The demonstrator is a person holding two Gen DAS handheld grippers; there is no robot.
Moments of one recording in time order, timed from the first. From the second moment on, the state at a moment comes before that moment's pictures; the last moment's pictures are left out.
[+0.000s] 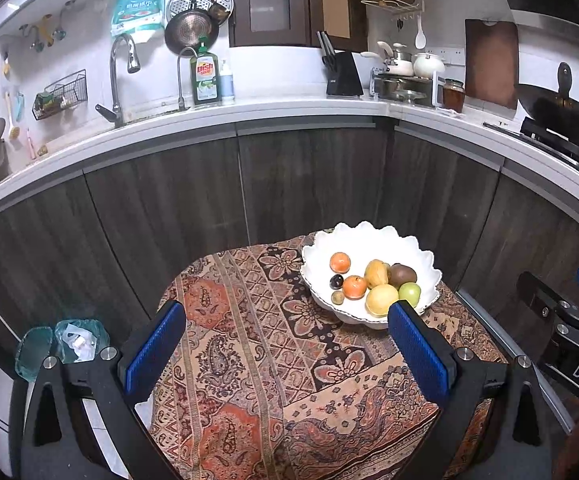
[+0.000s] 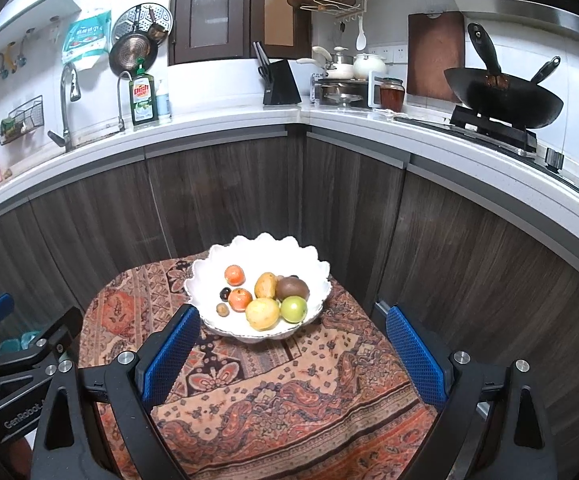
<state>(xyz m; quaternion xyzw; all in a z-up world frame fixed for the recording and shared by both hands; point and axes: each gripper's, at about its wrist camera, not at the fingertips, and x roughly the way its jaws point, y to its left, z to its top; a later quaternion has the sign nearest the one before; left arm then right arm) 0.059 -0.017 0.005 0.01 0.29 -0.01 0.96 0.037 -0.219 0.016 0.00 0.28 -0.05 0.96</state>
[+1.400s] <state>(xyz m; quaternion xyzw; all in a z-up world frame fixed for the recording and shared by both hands) 0.061 -0.012 0.001 0.01 0.31 -0.02 0.95 0.035 -0.221 0.015 0.00 0.28 -0.05 0.96</state>
